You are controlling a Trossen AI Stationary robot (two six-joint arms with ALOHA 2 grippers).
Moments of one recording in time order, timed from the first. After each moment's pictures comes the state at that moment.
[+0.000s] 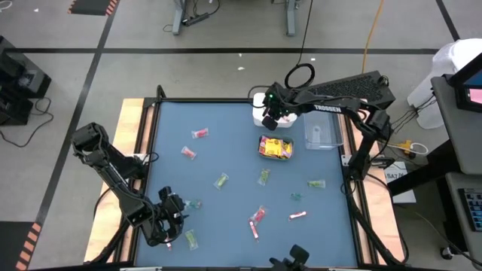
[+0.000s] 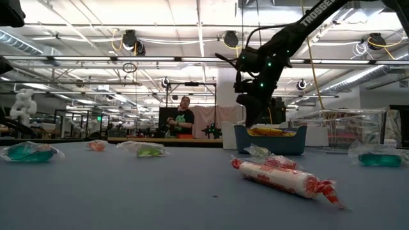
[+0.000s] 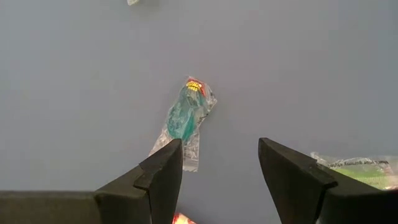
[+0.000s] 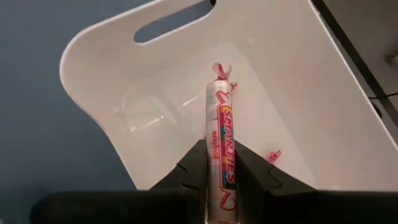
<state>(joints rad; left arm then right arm) -0.96 1.46 0.74 -0.60 -0.57 -1.28 -0.61 1.80 1.22 -0.45 0.13 -0.07</state>
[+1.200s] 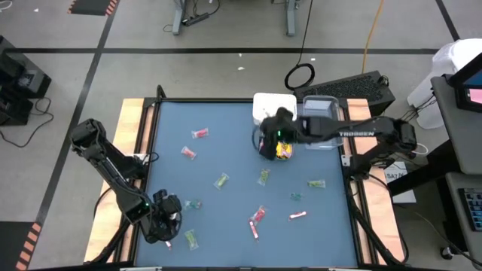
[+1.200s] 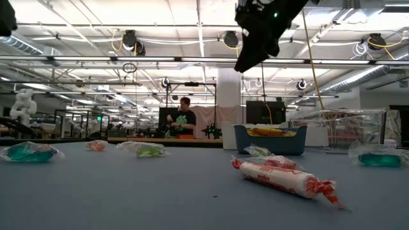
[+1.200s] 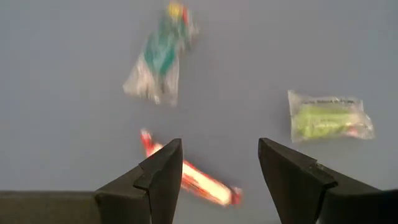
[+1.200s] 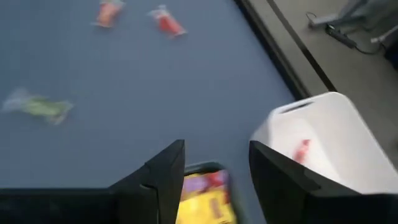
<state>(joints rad) -0.94 1.39 0.75 -0.64 -0.29 -1.34 -0.11 1.48 1.22 -0.57 0.33 0.14</state>
